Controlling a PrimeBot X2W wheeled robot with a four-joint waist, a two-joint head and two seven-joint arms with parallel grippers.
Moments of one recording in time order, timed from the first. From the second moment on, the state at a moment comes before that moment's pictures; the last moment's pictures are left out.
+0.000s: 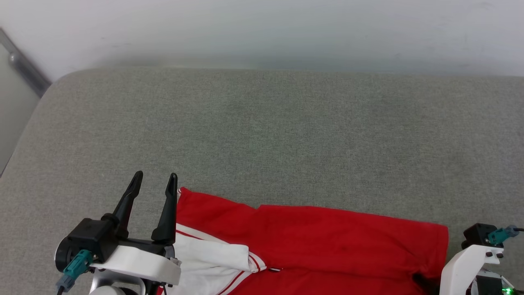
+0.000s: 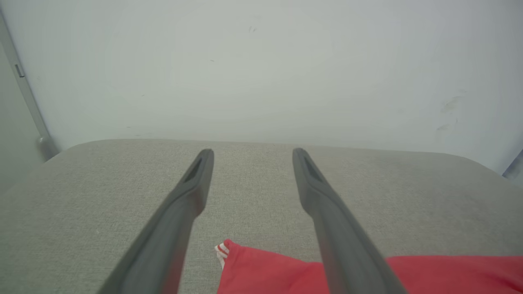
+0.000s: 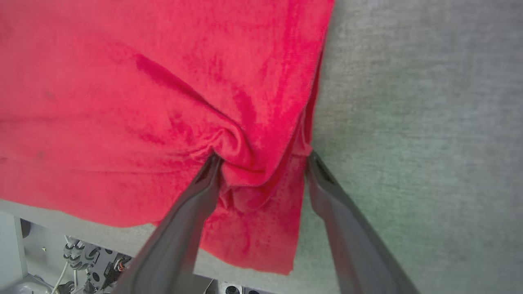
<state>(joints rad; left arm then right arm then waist) -0.07 0.45 -0.38 -0.12 -0.57 0.20 -0.26 0.01 -0.15 -0.12 0.15 0.40 0.13 0.86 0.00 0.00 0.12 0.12</state>
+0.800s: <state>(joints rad) -0.03 0.46 -0.38 -0.10 -0.51 0.24 -0.25 -0.01 -0.21 -0.23 0.14 0.43 0.13 0.86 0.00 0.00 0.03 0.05</state>
